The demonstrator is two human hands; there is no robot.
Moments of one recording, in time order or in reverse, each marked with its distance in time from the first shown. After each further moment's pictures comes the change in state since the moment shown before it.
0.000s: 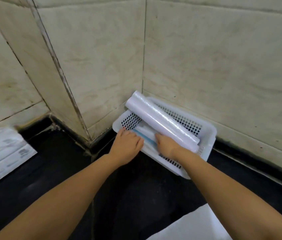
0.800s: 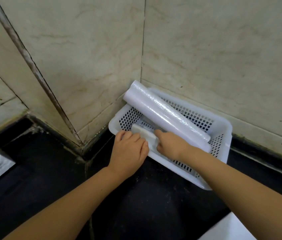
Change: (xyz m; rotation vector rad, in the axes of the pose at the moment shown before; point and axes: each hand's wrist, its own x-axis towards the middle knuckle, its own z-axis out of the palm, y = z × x) left_hand 0.002 -0.005 0.022 -0.070 0.374 0.077; right_hand 0.011 -0.013 -0.003 -0.154 -0.012 -0.128
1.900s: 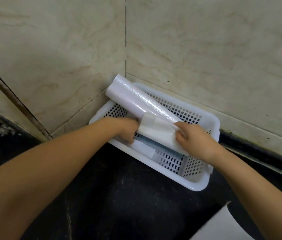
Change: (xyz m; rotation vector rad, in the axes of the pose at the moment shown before) left_hand 0.106 -0.017 0.042 -0.020 -1.044 0.104; right_hand -0.058 0.049 -0.036 0.227 0.254 0.119
